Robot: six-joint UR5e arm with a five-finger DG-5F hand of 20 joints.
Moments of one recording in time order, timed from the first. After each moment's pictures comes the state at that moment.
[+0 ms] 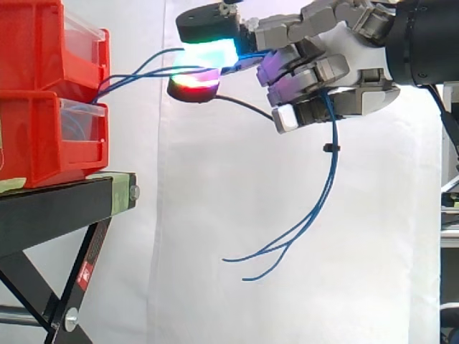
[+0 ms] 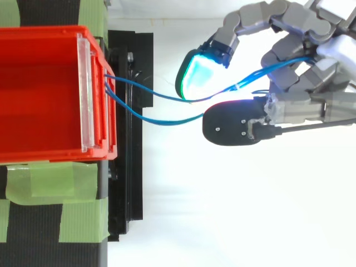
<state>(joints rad) 0.32 -1.84 -1.74 -2.59 -0.74 -0.32</state>
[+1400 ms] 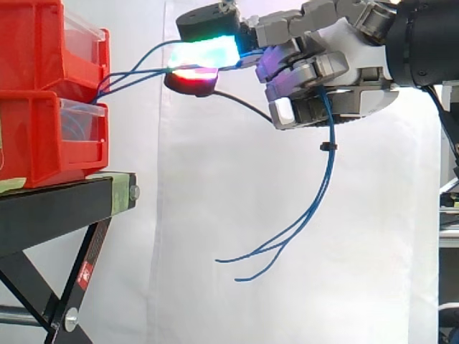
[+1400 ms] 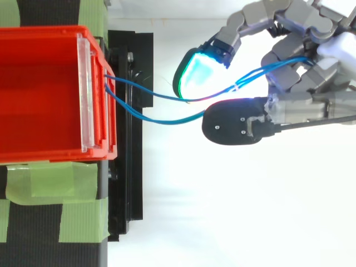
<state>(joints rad) 0.32 -1.84 -1.74 -2.59 -0.74 -0.24</state>
